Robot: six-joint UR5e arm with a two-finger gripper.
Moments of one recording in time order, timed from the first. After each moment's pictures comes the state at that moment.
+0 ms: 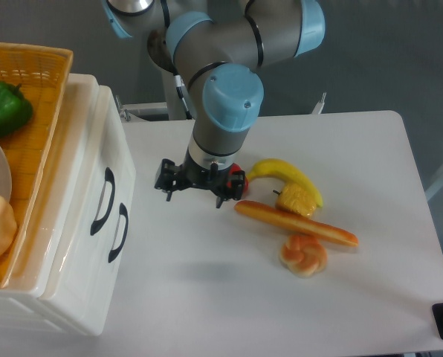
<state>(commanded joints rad) 2.38 -1.84 -1.51 -1.43 1.27 0.31</state>
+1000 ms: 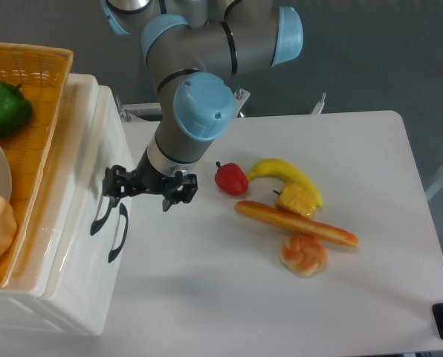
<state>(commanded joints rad) 2.30 -1.86 -1.49 -1.44 1.14 0.20</state>
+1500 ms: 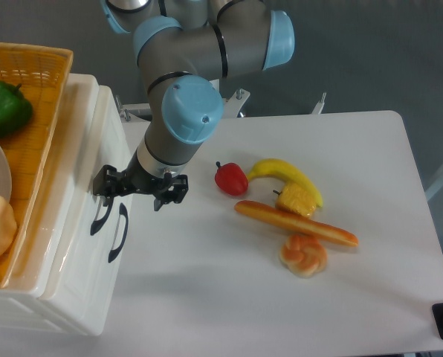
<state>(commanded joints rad) 2.29 -1.86 -1.50 -1.44 1.14 0.20</state>
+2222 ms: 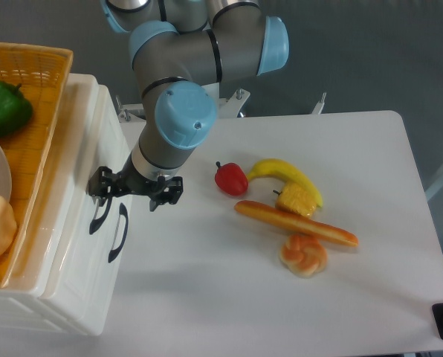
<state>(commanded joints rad) 2.28 -1.87 -1.50 -1.44 1.15 0.20</state>
